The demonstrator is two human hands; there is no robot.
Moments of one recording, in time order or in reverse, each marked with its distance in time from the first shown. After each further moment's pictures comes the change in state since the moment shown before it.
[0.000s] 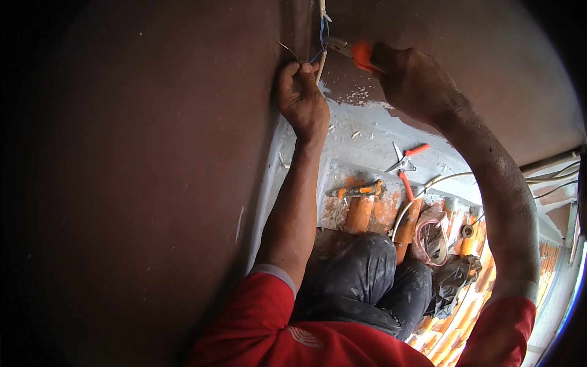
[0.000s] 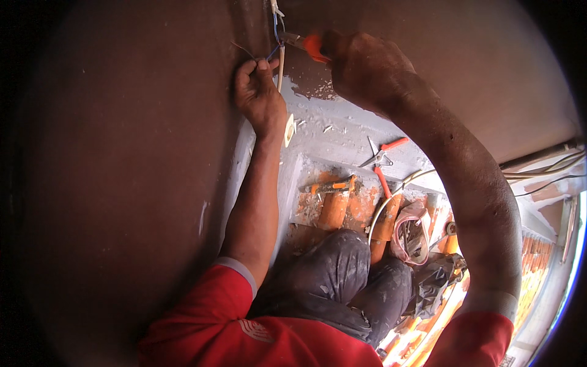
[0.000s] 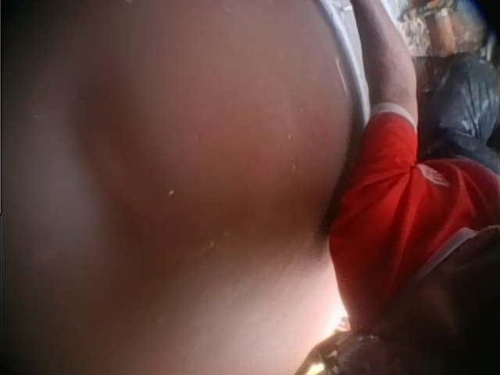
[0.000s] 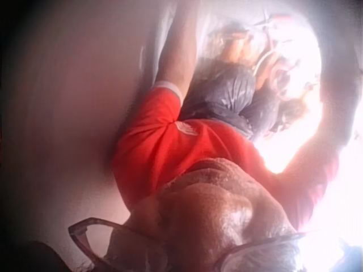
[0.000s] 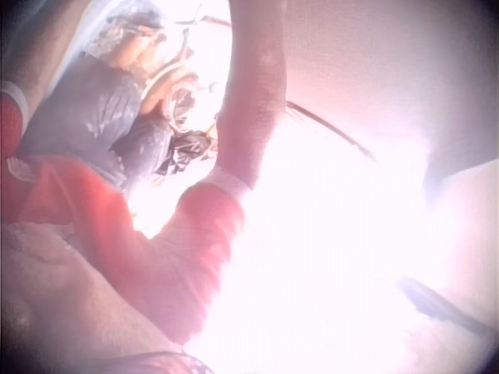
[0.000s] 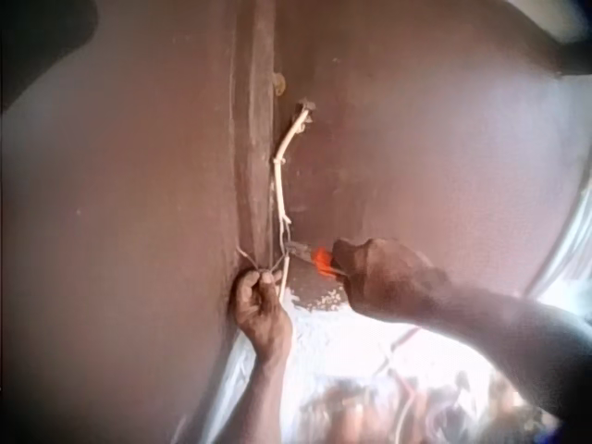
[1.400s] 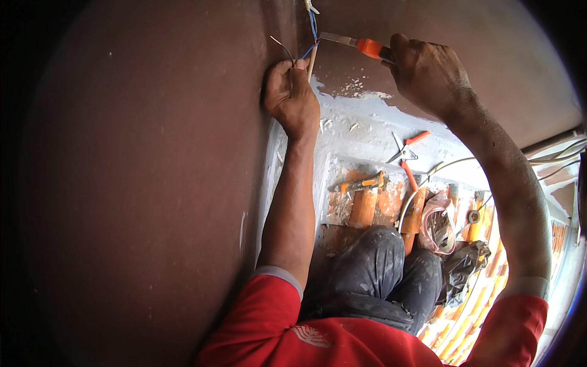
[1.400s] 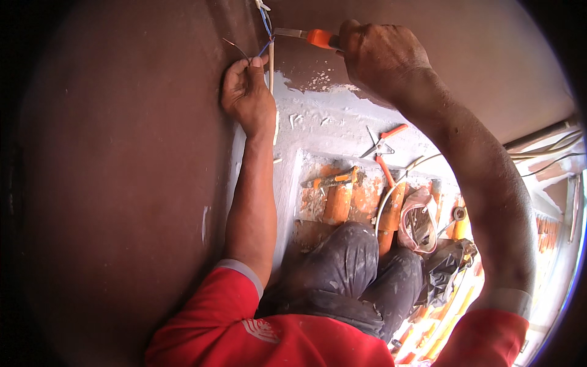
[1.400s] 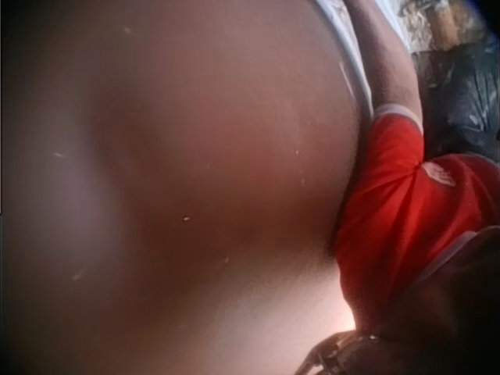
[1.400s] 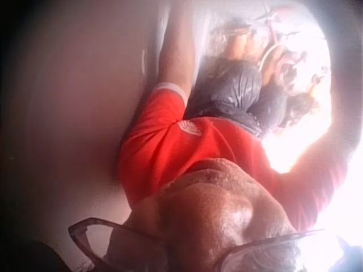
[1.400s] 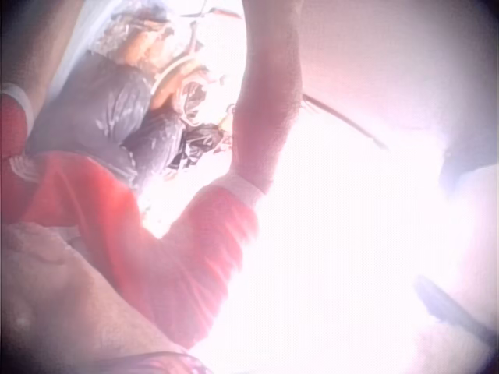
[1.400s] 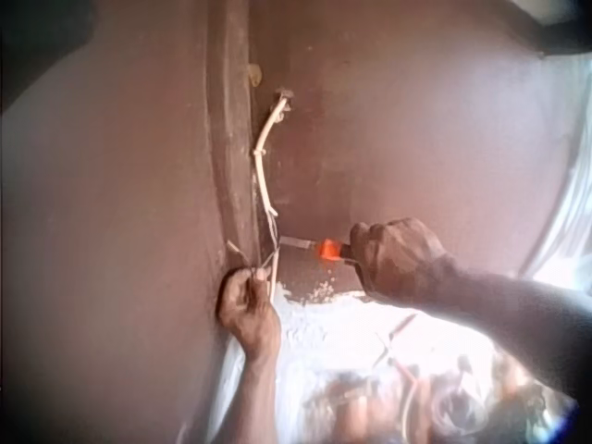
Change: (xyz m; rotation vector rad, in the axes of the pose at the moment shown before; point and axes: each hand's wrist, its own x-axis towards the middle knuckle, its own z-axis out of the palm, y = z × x) left_hand -0.001 0.011 -0.002 0.007 -0.014 -0.098; right_hand -0.018 0.029 0.007 -0.353 0.053 -0.006
